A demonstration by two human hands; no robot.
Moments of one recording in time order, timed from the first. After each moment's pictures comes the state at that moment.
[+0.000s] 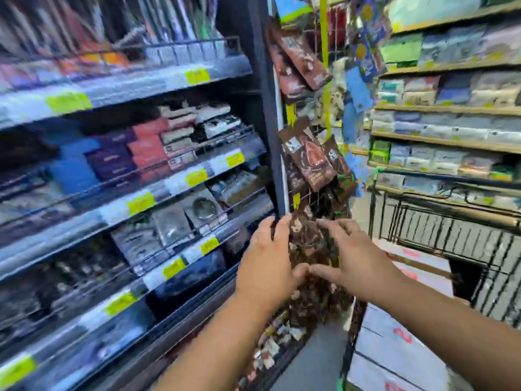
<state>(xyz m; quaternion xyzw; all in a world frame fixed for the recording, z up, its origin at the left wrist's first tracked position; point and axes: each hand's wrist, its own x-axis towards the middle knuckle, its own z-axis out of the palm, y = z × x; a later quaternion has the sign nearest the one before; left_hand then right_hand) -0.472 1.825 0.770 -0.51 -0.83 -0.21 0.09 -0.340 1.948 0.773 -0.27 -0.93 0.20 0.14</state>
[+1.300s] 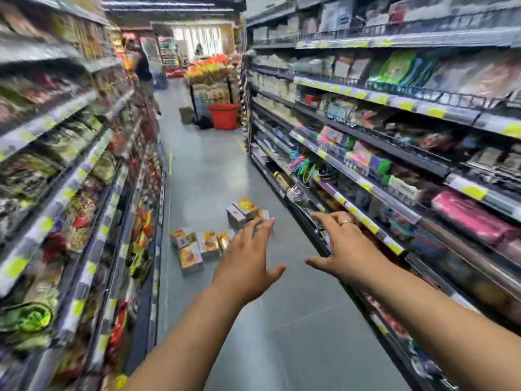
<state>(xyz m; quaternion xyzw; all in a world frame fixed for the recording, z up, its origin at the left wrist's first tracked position) -0.004 1.136 0.752 0.42 -0.88 -0.09 0.19 -0.195 1.212 0.787 0.62 -0.76 0.17 -0.09</state>
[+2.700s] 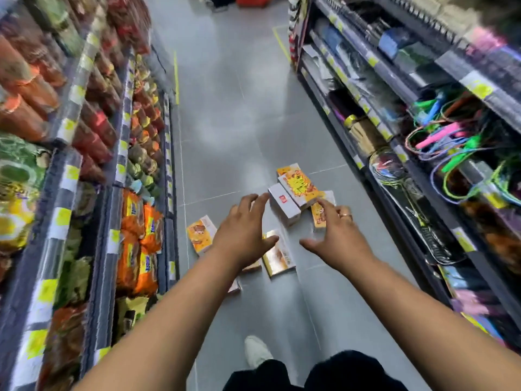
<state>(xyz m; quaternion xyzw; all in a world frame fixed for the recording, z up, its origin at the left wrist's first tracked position) -0.034 0.226 0.572 0.52 -0.83 -0.20 0.03 -0.224 0.289 0.551 0.52 -0.79 0.16 -0.28</state>
